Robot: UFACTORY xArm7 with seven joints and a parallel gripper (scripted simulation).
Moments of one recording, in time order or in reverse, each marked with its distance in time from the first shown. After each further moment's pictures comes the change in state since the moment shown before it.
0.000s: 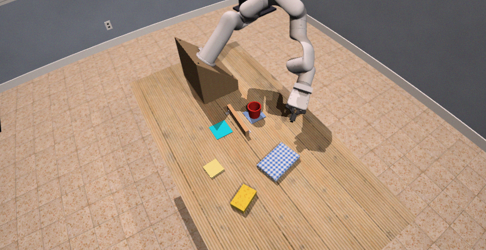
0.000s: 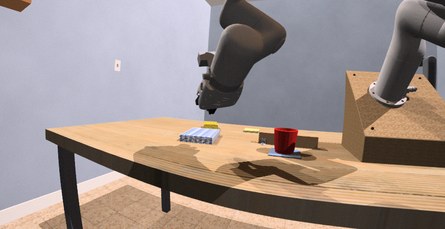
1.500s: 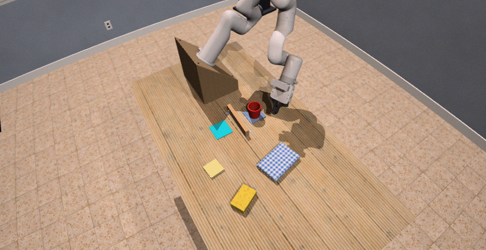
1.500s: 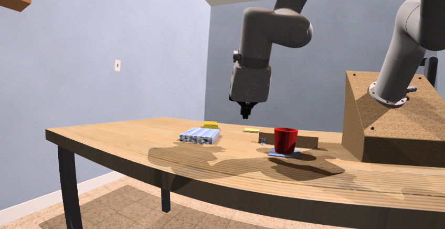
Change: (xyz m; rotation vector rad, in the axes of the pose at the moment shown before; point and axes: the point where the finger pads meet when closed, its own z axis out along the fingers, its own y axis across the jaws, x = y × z) arm -0.034 0.093 -0.017 -0.129 -0.477 0.308
